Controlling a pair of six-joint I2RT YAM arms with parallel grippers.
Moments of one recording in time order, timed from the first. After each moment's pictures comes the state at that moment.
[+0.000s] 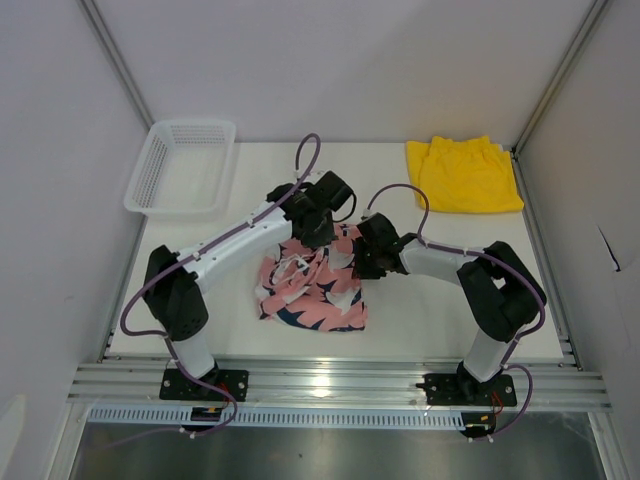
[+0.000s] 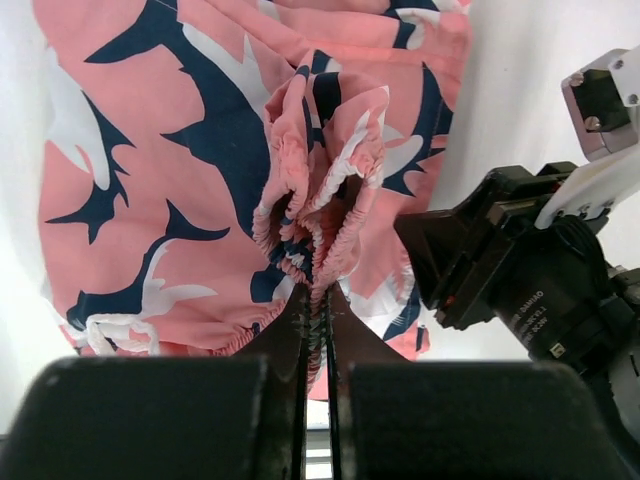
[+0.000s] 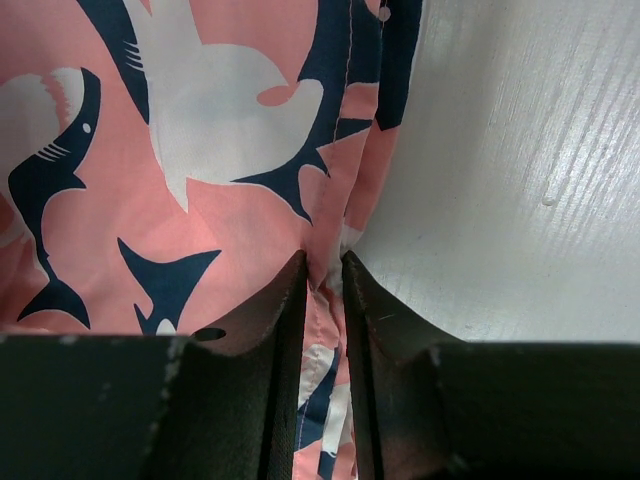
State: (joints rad) left arm -0.81 1.74 1.63 -1.01 -0.32 -0.85; right arm 0.65 1.74 0.98 -0.24 -0.04 0.65
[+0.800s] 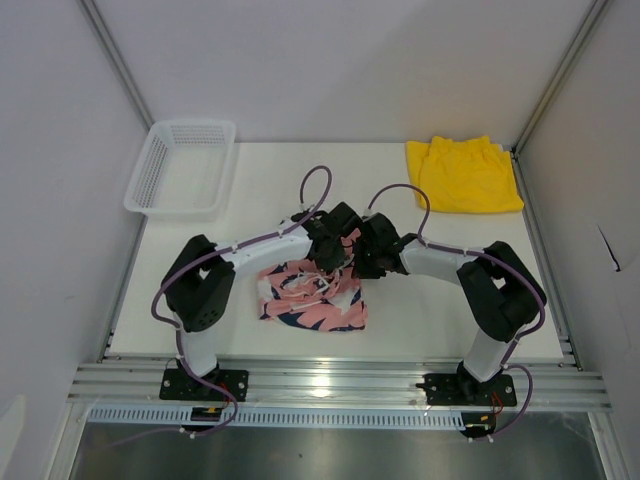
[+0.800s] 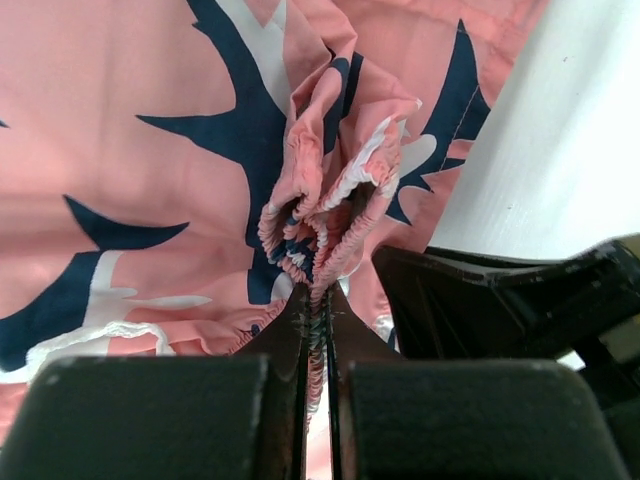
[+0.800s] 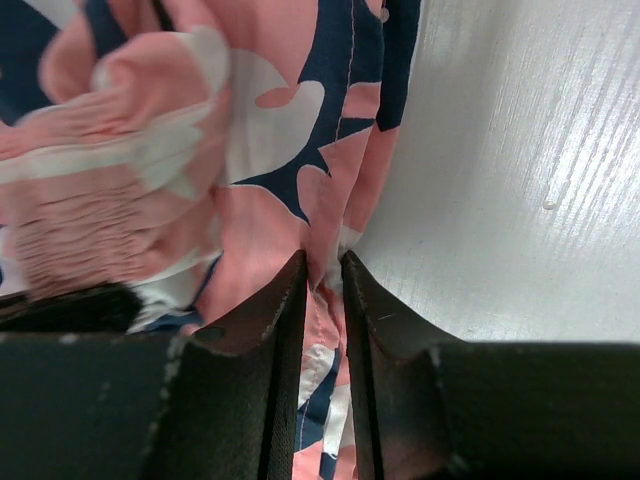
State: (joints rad) left arm -0.84 1.85 1.39 -0.72 -0.27 -1.09; right arm 0.65 1.74 0.98 -0.23 -0.04 0.66
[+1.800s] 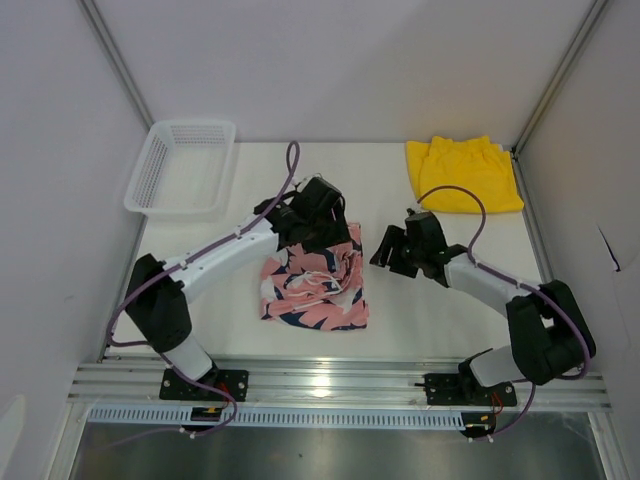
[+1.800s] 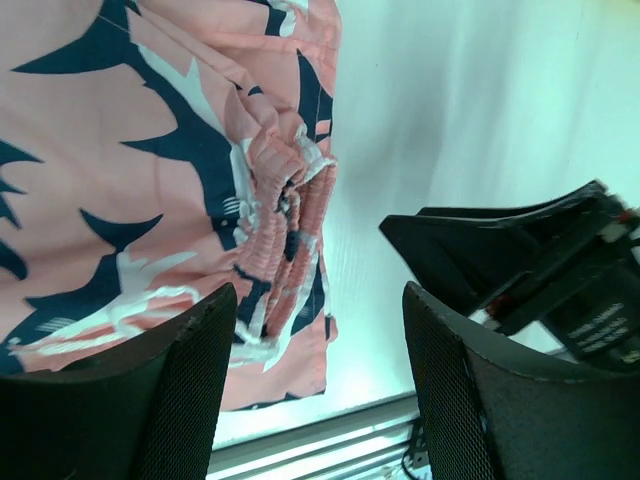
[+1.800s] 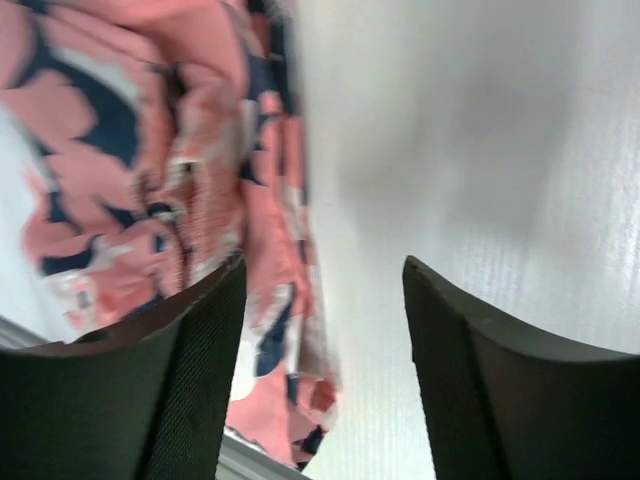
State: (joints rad) left arm -0.79 1.66 1.43 -0.70 -0.15 -0.95; right arm 0.45 1.46 0.75 -0.14 -0.11 0.71
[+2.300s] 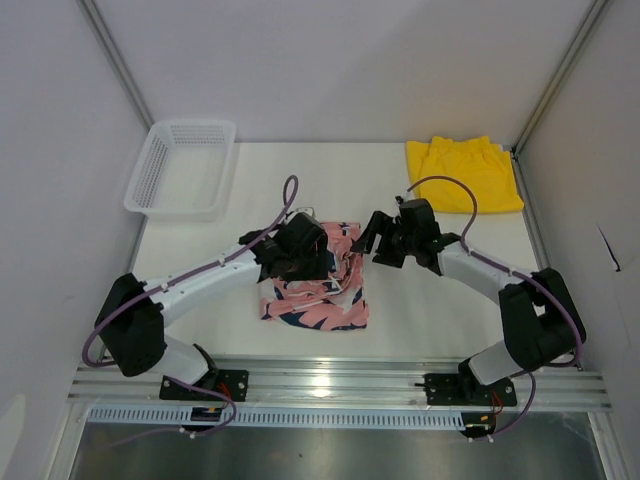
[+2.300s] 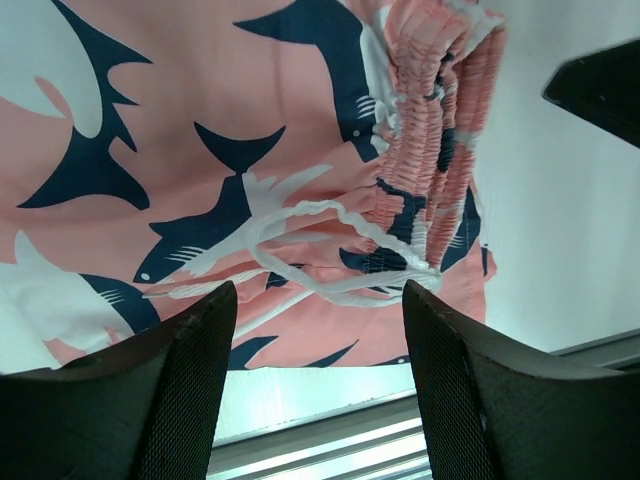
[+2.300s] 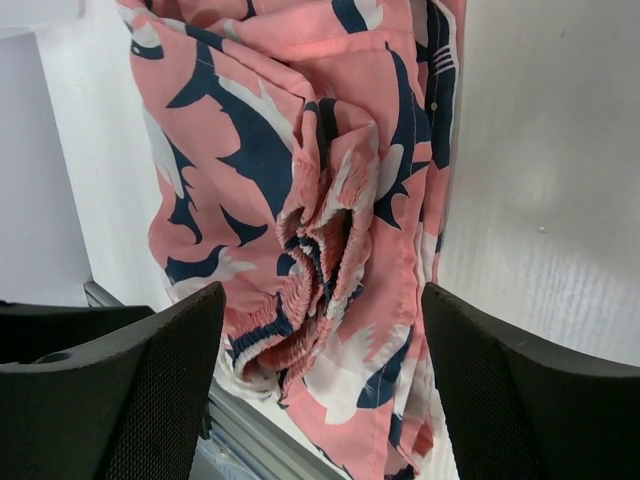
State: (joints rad) left arm -0.81 1.45 1.09 -0.64 -0.16 -0.77; right arm 0.45 1.48 0.85 -0.09 -0.32 0.77
